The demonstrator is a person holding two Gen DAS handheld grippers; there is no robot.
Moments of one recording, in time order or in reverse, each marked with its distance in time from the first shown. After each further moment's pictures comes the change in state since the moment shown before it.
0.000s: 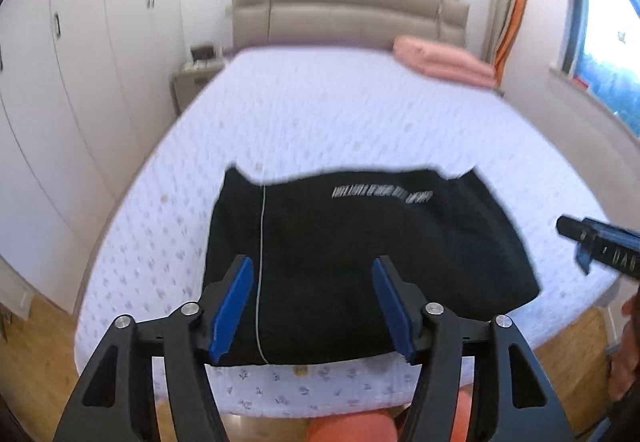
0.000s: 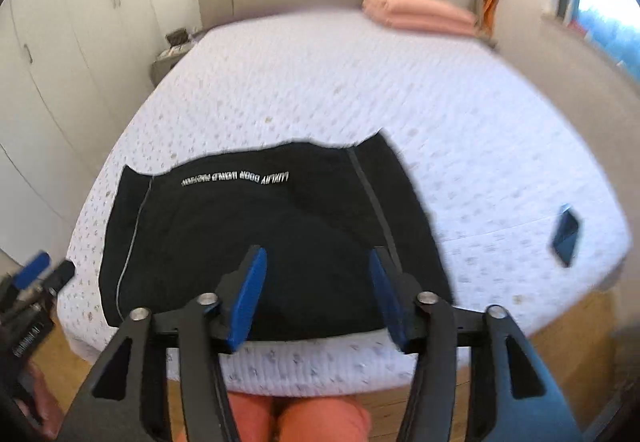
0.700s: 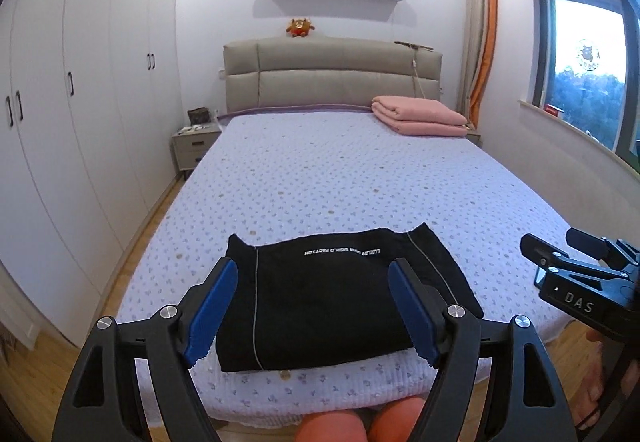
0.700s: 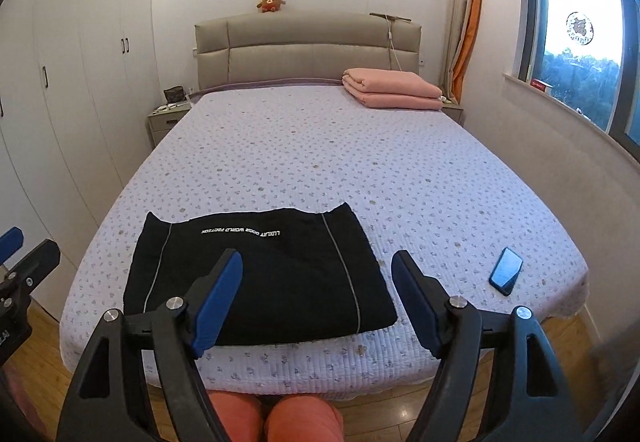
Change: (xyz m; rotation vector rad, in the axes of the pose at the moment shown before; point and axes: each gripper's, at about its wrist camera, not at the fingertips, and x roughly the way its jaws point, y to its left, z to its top) left arm -0.144 -0.045 0.018 0.041 -0.180 -0.010; right arm -0.158 0.017 -0.007 -0.027 -0.226 -0.084
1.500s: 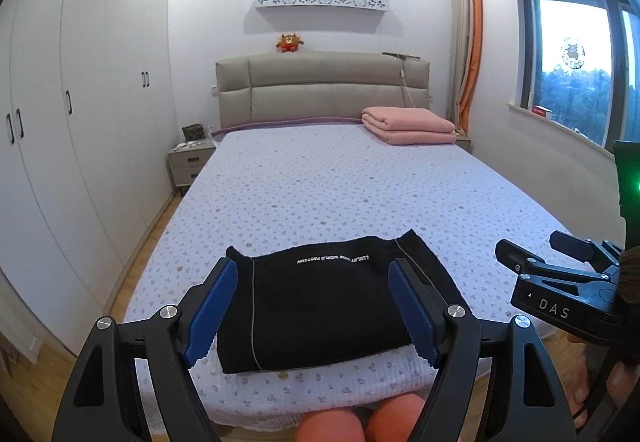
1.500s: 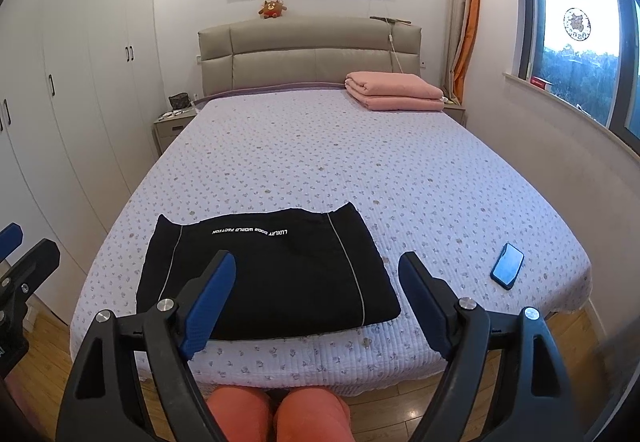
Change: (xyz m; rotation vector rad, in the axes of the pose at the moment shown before) left arm -0.034 -0.017 -0.004 0.031 -0.050 -0.008; right arm -0.026 -0.001 -0.007 0.025 -0.016 0.028
